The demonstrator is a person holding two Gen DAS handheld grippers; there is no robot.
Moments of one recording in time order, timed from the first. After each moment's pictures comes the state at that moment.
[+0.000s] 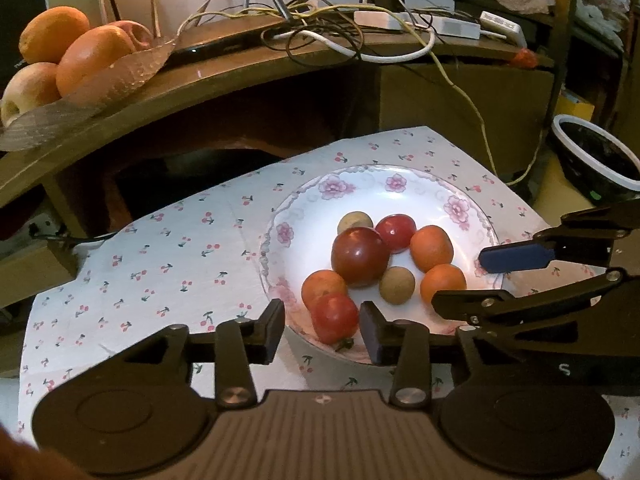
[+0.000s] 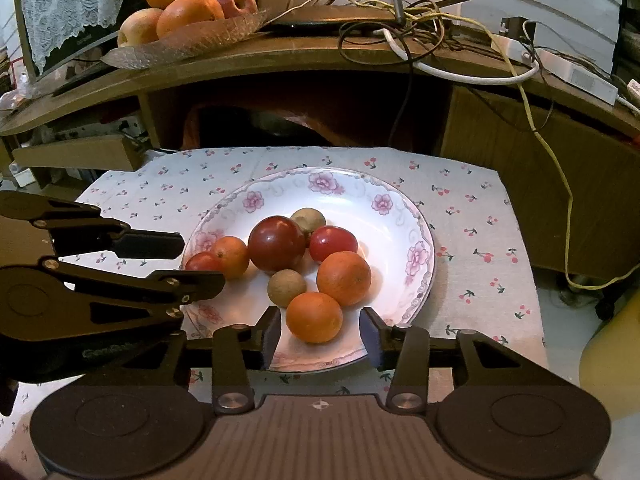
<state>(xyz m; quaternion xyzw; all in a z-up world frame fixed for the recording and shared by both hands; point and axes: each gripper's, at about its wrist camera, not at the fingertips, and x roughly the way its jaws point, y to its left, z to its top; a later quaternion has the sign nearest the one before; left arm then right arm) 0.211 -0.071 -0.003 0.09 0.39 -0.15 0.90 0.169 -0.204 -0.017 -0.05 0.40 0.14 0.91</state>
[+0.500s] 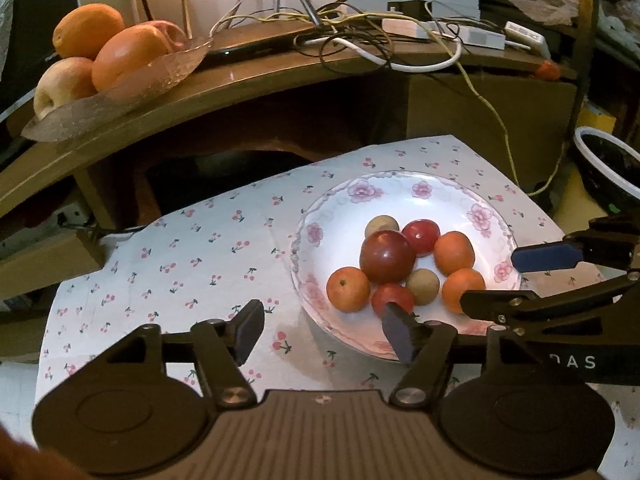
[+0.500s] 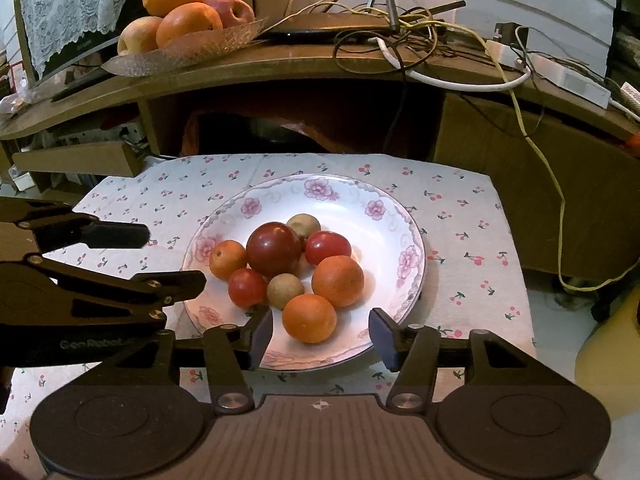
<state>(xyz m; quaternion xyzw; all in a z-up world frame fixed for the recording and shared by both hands) 0.205 -0.062 0.002 0.08 0.39 -0.11 0.91 0.164 -0.207 -0.013 -0.04 0.39 0.14 0.91</state>
